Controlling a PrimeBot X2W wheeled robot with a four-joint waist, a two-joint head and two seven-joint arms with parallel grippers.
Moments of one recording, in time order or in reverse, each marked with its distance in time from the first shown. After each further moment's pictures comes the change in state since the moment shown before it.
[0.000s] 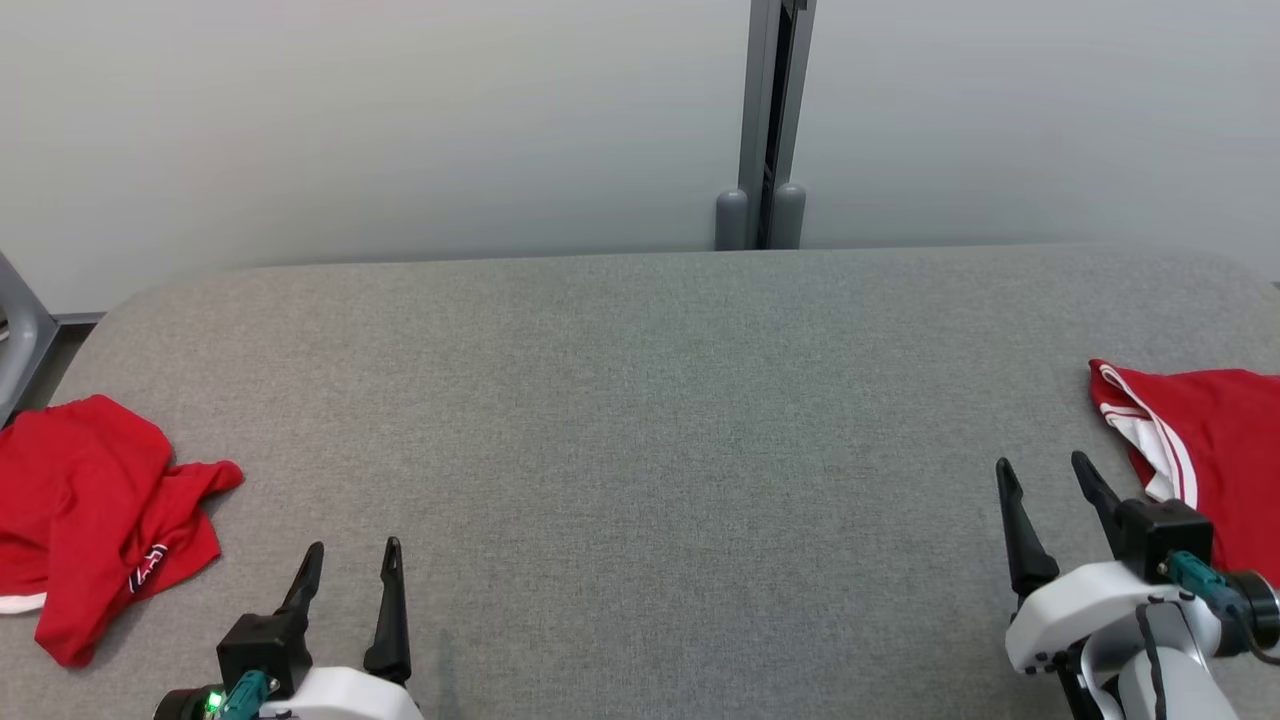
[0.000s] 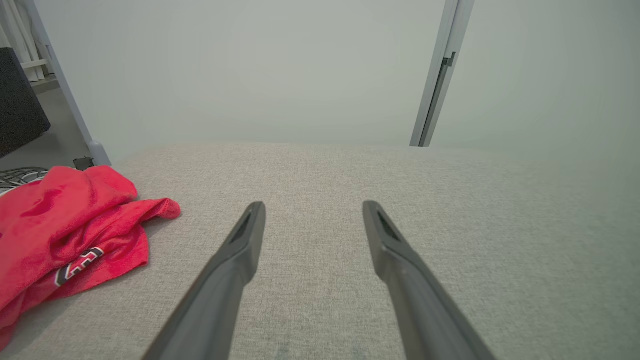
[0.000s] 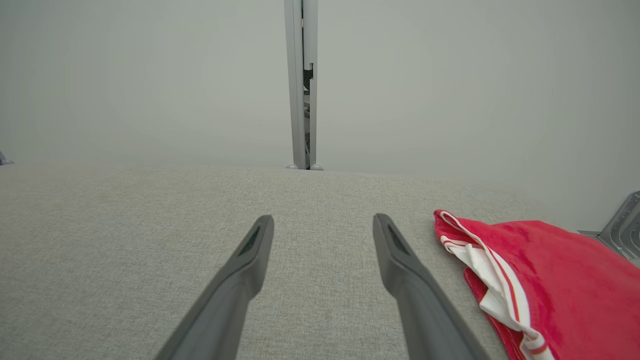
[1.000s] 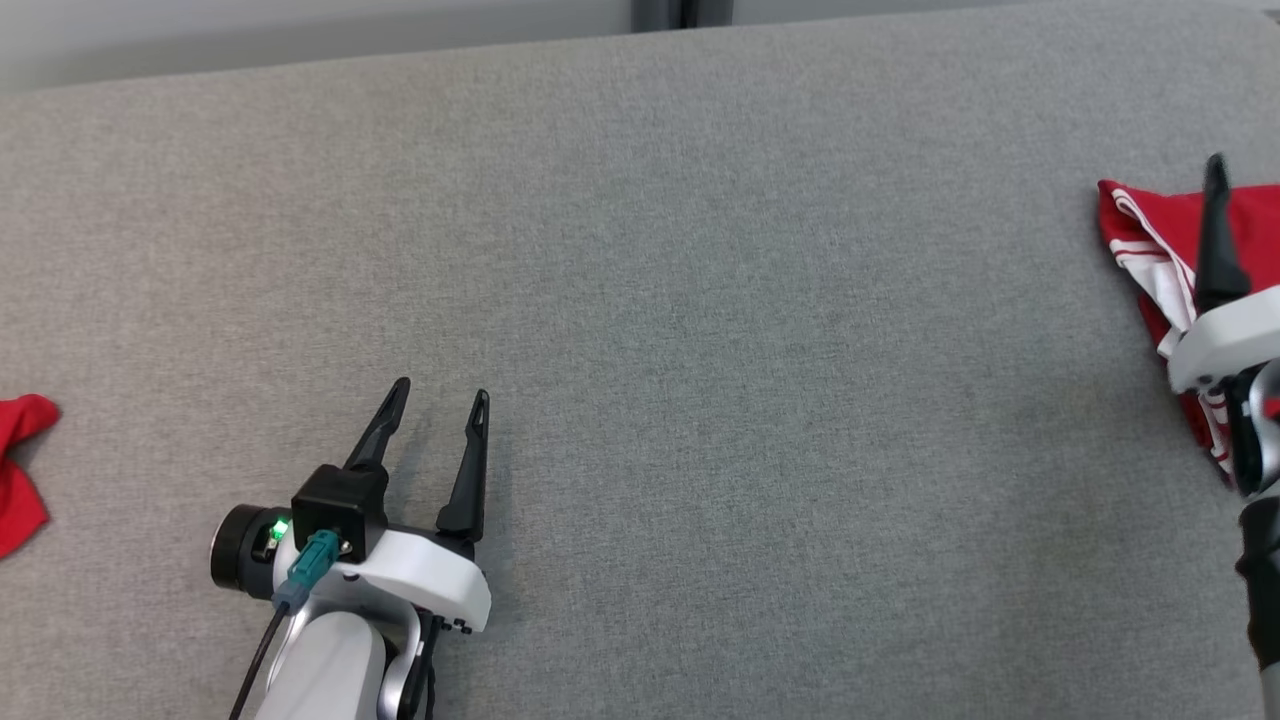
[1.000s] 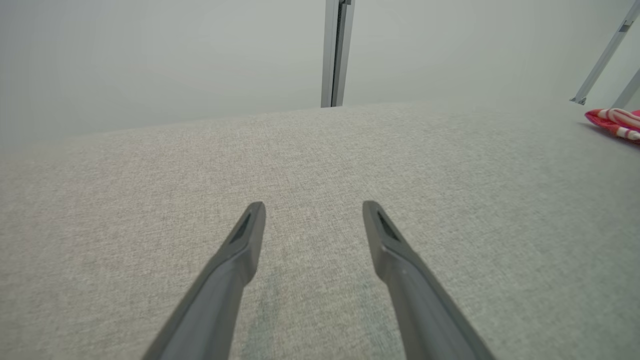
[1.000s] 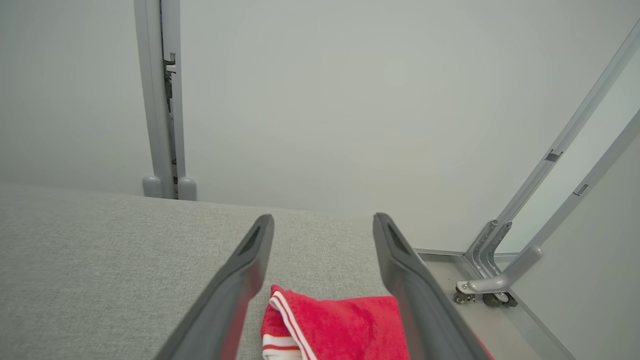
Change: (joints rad) left arm -0.226 -0.002 -0.128 -0.011 0.050 -0.048 0.000; right arm -0.424 -0.135 -0.184 0.091 -0.166 0.000 0.000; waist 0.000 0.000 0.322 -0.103
